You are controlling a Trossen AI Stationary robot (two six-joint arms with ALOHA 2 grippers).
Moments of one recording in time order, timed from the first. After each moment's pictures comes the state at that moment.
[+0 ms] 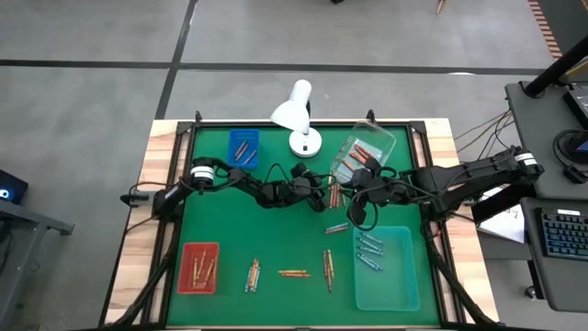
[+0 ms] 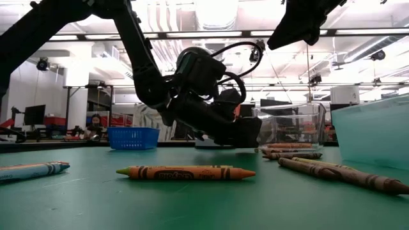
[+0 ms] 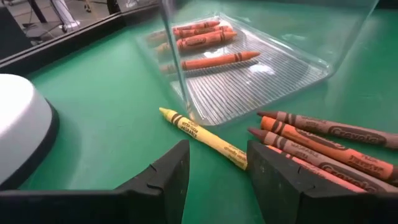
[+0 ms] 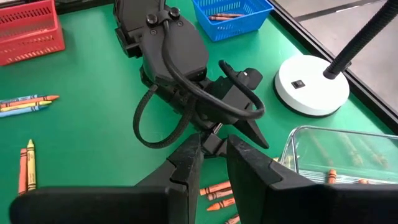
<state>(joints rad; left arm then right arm) 0.09 2.29 1.16 0.73 -0.44 -0.11 0.17 1.16 0.94 -0.49 0.42 0.38</state>
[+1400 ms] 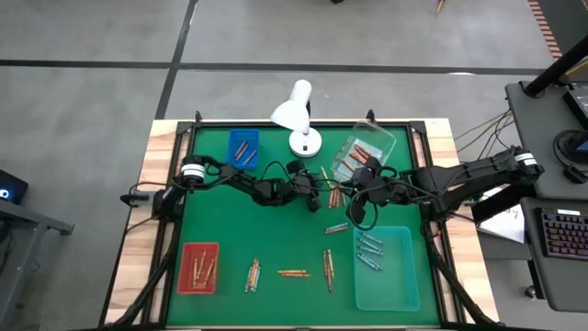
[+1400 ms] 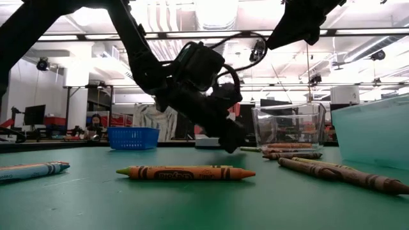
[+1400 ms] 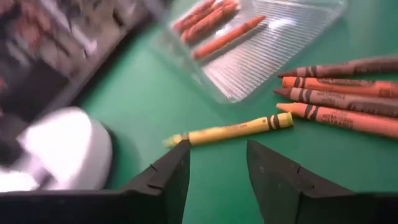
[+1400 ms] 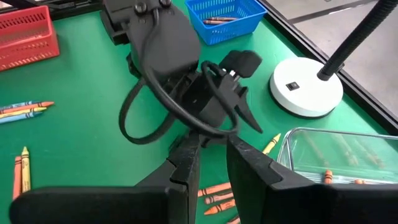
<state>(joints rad) 0.08 2.19 1.13 0.55 -0.51 0.19 0.17 1.16 0.94 -0.48 0.45 0.39</state>
